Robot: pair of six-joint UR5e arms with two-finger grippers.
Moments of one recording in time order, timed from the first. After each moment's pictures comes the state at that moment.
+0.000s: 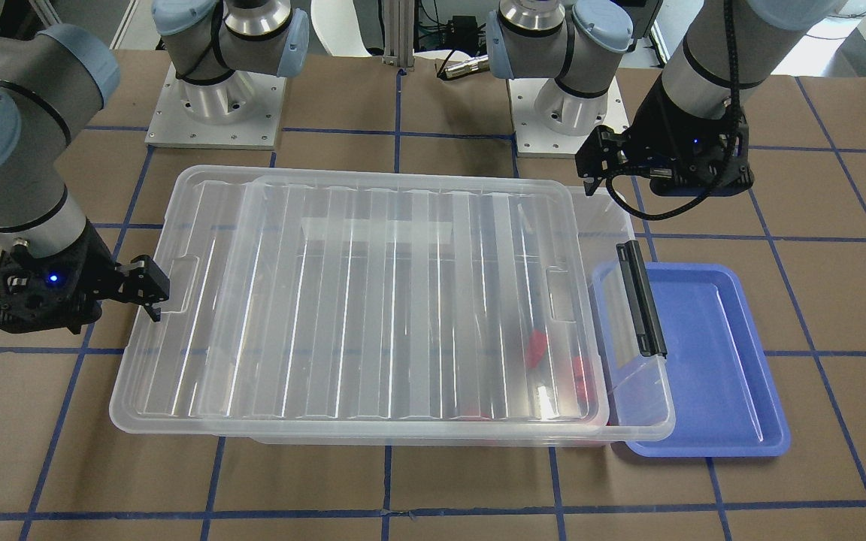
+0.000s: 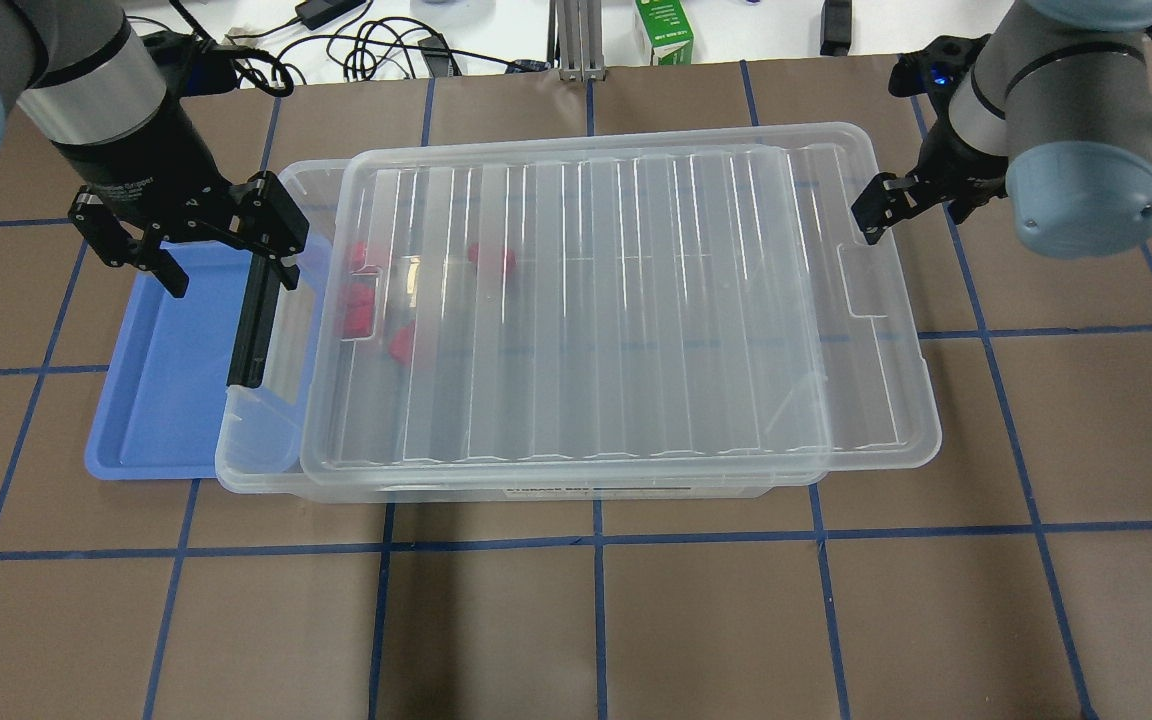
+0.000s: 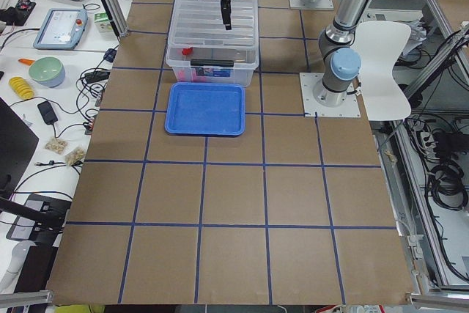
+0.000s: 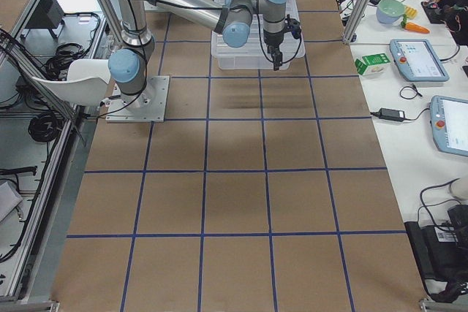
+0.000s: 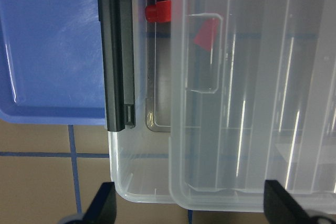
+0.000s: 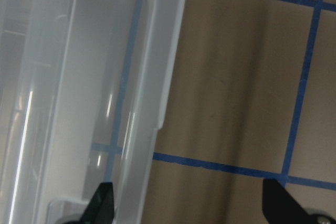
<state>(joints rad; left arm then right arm) -1.50 -1.58 -1.56 -1.71 1.58 0.04 1.39 -1.39 1.76 -2.07 -1.56 -0.40</state>
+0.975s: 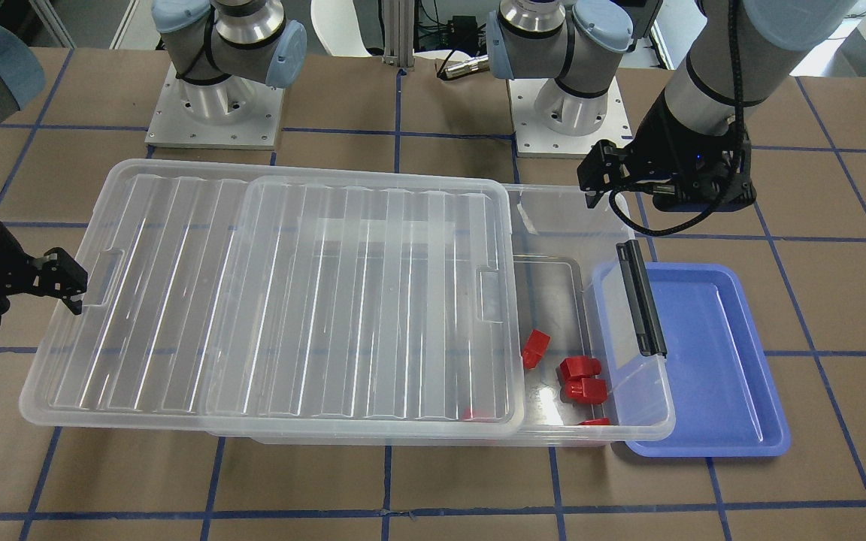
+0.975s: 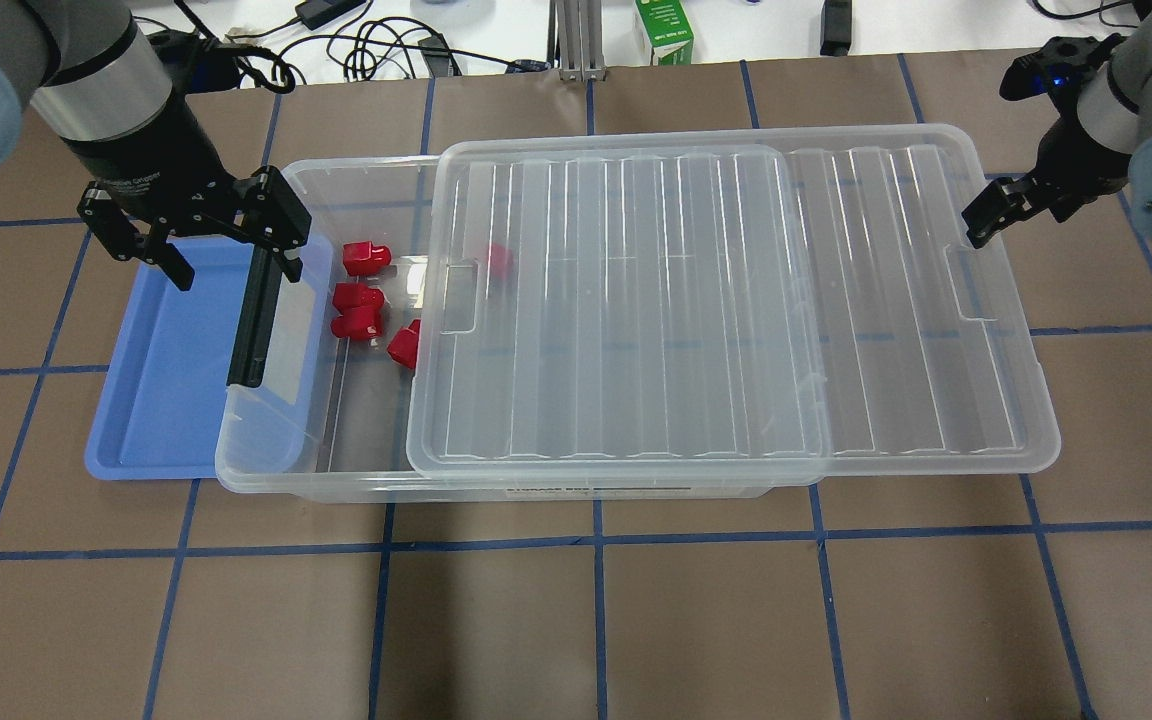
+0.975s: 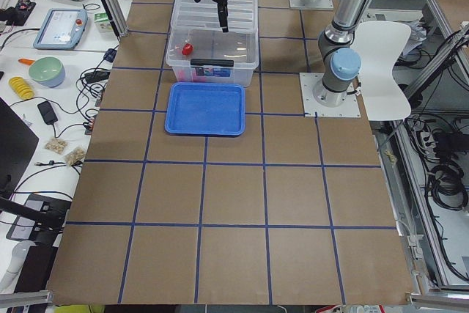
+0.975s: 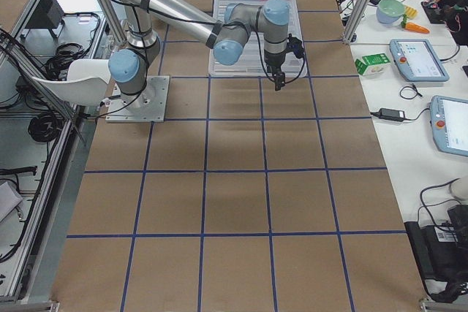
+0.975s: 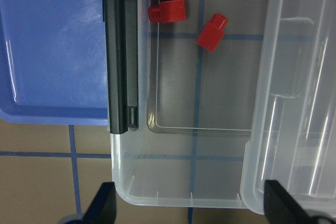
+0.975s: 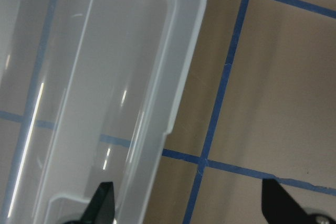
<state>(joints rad) -1.49 -1.61 -1.56 -1.67 1.58 0.05 1.22 -1.39 1.76 -2.06 -1.57 -0.62</state>
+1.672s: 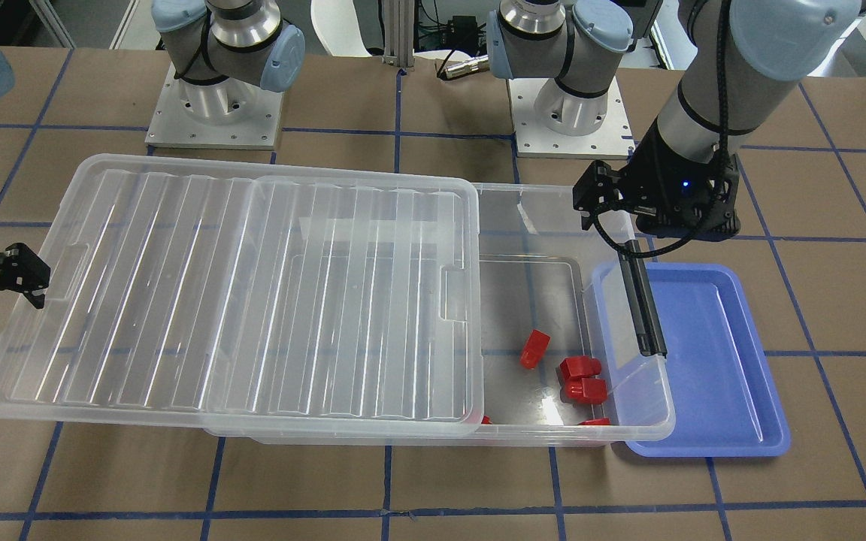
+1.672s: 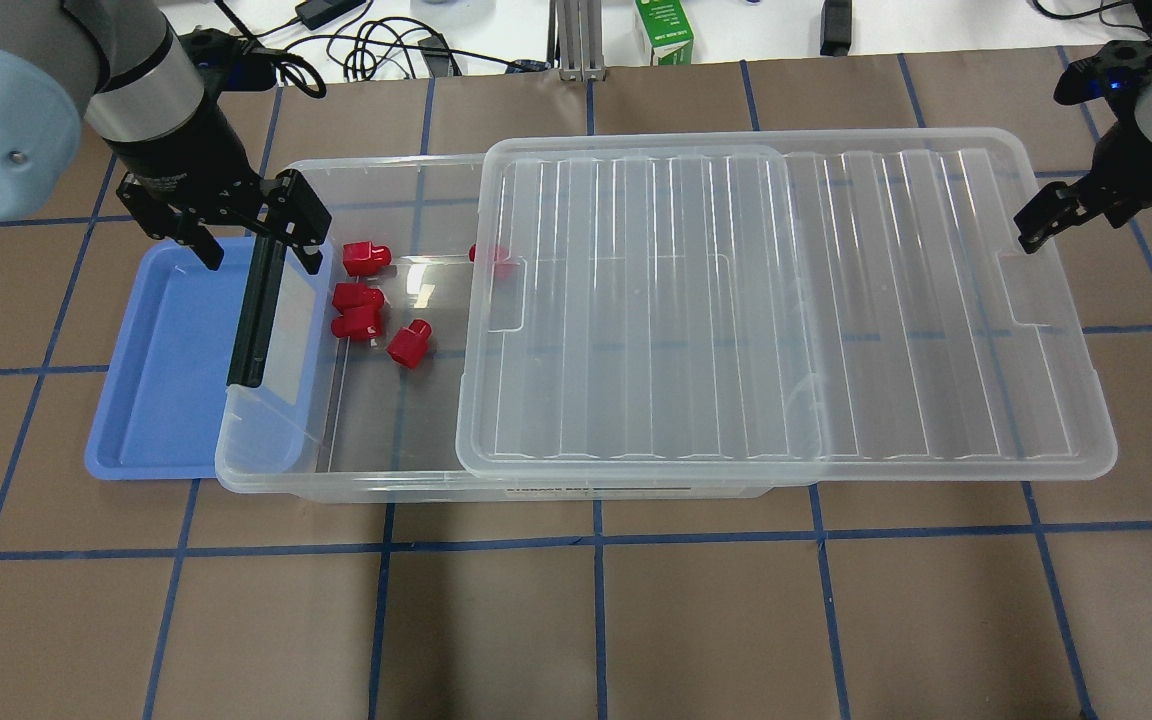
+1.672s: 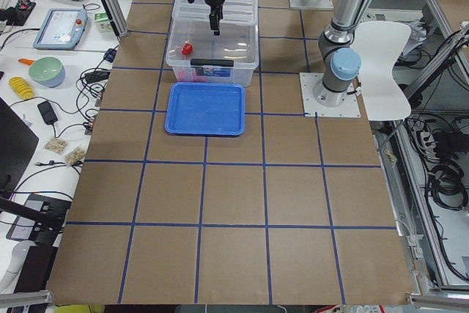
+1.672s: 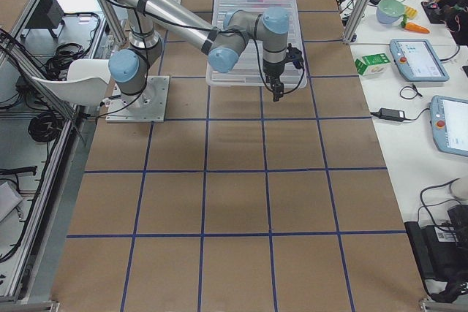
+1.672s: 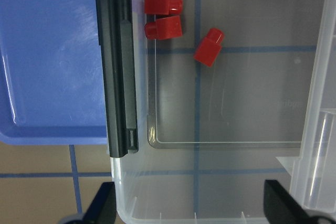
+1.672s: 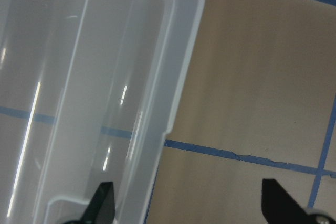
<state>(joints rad) -1.50 -1.66 -1.59 -1.55 1.57 0.19 1.16 -1.39 1.76 -2.06 -1.60 -0.64</state>
